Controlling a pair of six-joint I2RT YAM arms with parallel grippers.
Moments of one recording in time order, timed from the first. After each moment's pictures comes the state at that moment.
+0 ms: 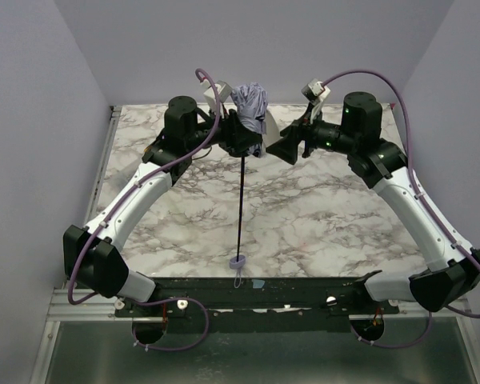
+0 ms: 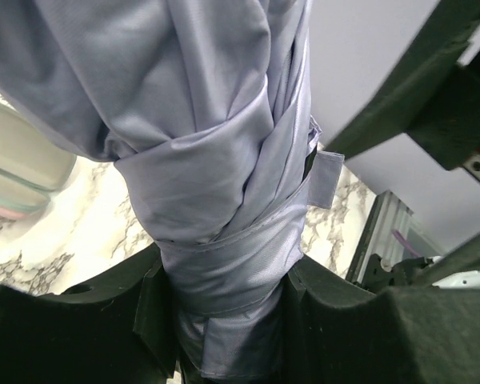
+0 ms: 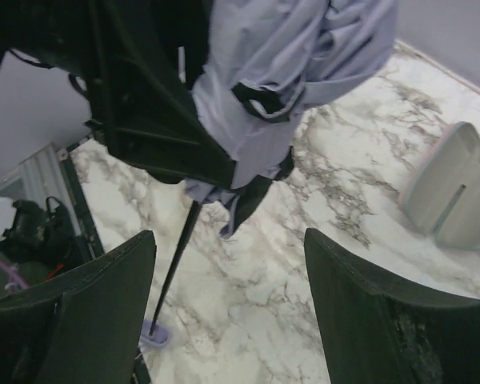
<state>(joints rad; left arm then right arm) -0.46 1.44 1.35 -0.04 0.62 -0.41 0.45 1.33 1.47 -0.40 -0.63 0.06</state>
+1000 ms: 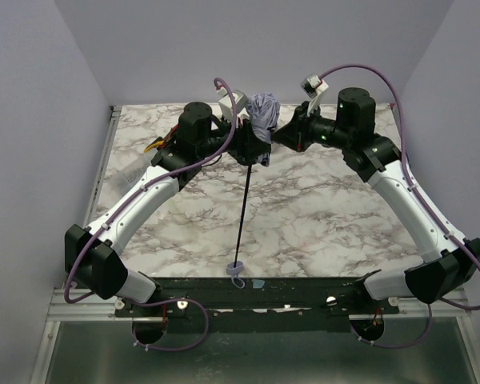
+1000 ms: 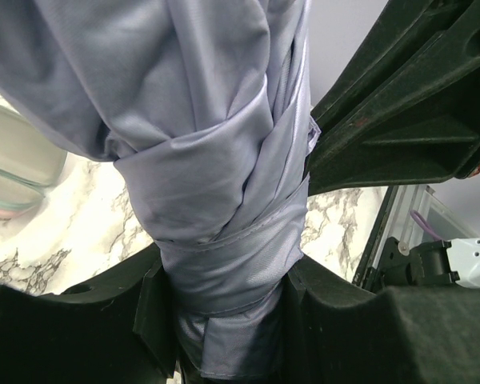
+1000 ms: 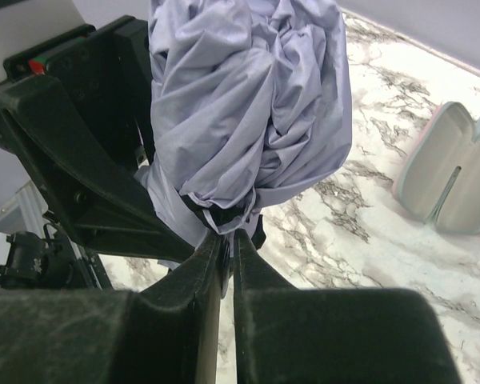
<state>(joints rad) -0.56 1.44 1.35 -0.10 0.54 -0.32 0.45 1.38 1.49 -0.37 -0.54 0.14</state>
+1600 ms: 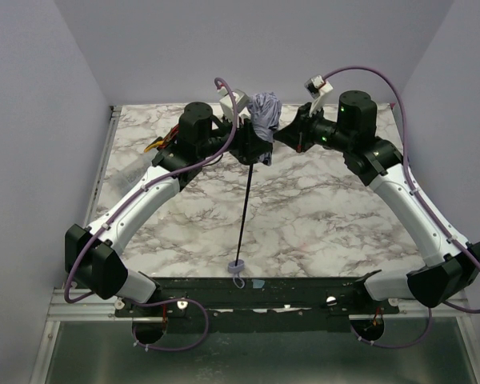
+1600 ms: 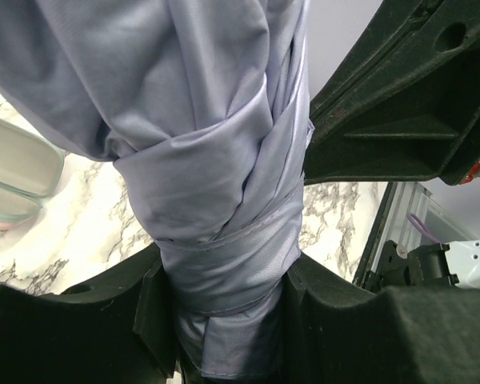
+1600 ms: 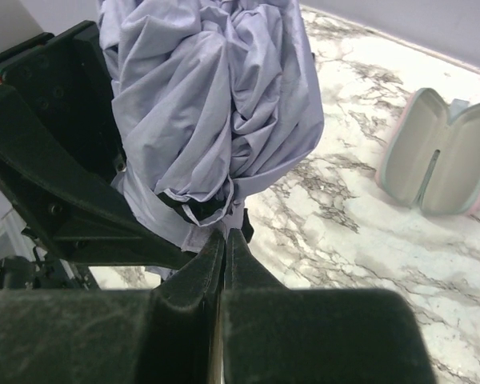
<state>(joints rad) -0.57 1.44 1.35 -0.07 0.54 -0.32 0.46 1.35 1.46 -0.37 -0.42 0.18</state>
